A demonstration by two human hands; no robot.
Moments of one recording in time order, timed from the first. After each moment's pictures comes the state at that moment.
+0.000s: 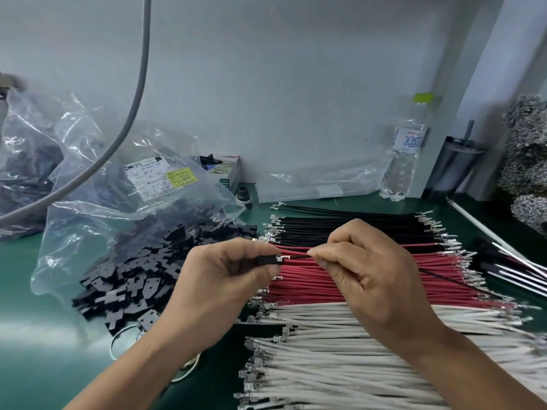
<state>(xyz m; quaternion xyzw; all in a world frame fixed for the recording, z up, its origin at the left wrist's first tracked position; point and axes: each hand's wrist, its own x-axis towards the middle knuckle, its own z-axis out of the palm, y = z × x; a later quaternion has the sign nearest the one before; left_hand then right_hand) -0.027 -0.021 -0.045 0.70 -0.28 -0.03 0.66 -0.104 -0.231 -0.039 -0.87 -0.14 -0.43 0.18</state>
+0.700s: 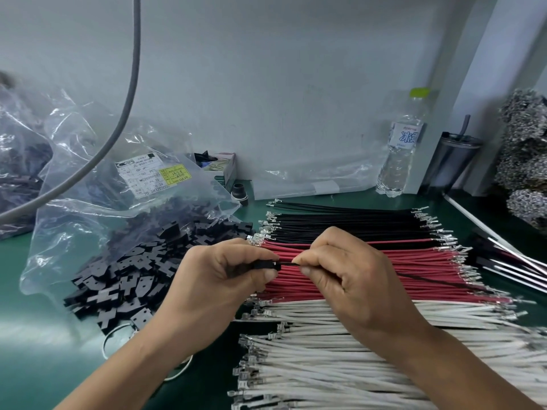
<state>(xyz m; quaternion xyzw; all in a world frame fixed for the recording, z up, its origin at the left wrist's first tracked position) -0.024 -0.019 -0.048 0.73 -0.33 0.00 0.60 -0.105 -0.222 -0.040 -0.90 -0.15 -0.35 0.23</state>
